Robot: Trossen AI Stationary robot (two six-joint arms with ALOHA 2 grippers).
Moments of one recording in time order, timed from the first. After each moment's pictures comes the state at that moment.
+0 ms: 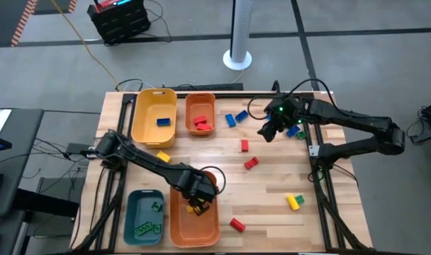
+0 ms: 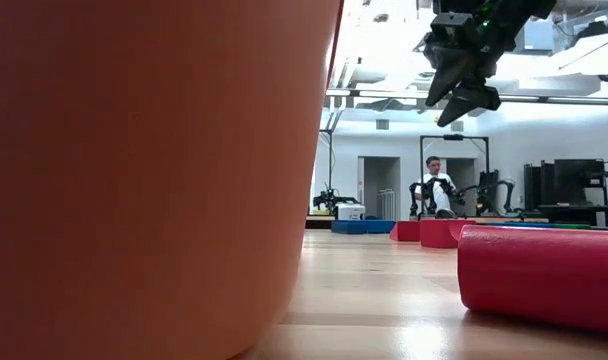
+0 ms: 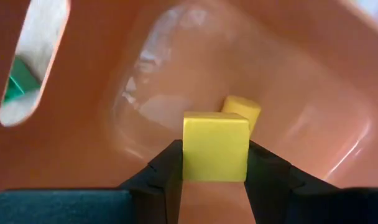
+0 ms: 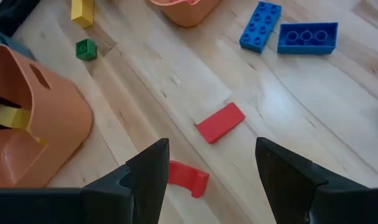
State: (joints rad) left arm -0.38 1.95 1.65 -1.14 0.02 -0.96; right arm -0.39 1.12 0.99 -0.77 -0.13 0.45
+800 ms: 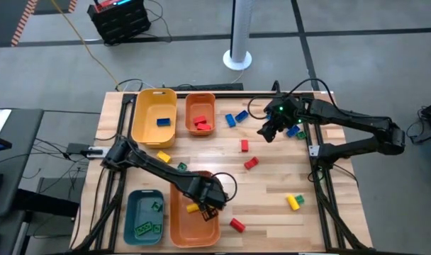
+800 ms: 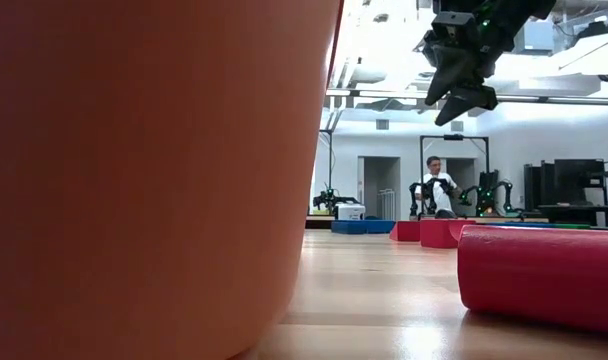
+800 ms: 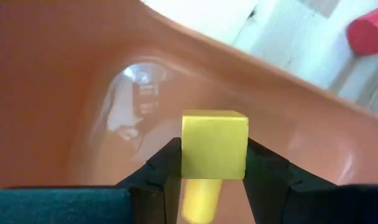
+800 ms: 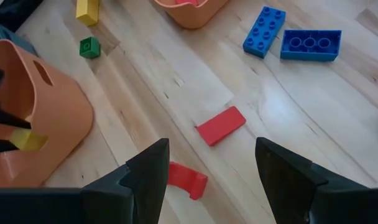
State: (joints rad) left arm -0.39 2.08 1.78 -1.09 -0.06 -0.86; right arm -0.39 1.12 0.99 -0.76 -0.14 0.41
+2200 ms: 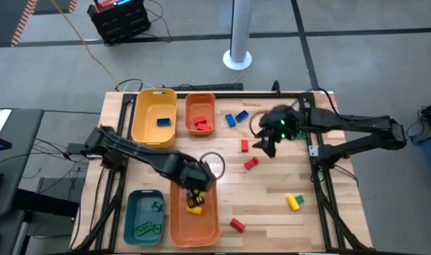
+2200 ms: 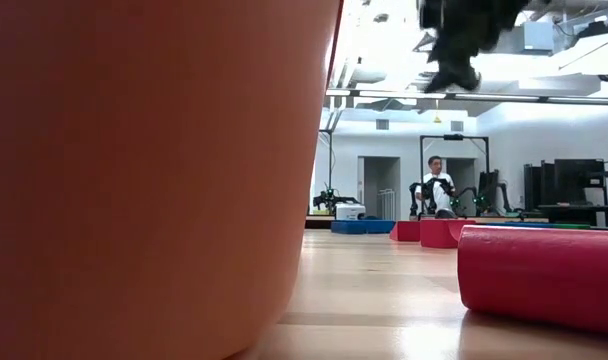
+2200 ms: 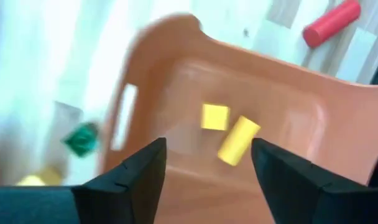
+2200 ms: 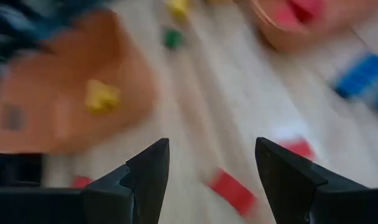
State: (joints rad) left arm -0.33 1.79 1.75 -1.23 -0.10 -0.65; right arm -0.13 1.09 0.99 -0.61 -0.14 0.34
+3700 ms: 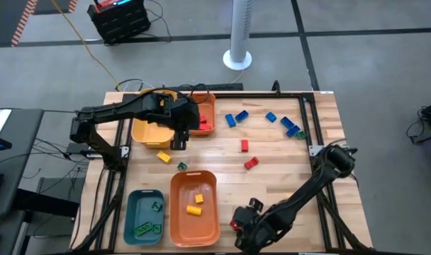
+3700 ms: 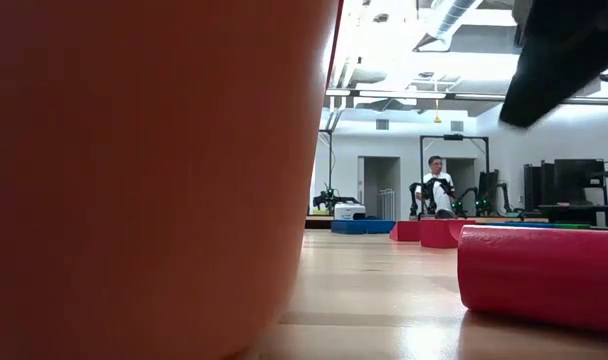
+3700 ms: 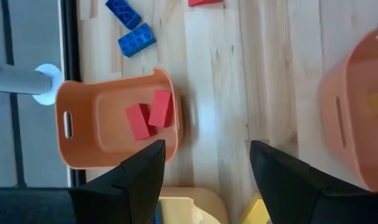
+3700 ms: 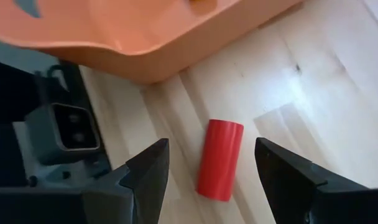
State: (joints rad) left arm 0.13 1.58 1.75 -1.27 -0.18 0.28; right arm 0.72 1.99 1.51 -0.65 0.38 1.11
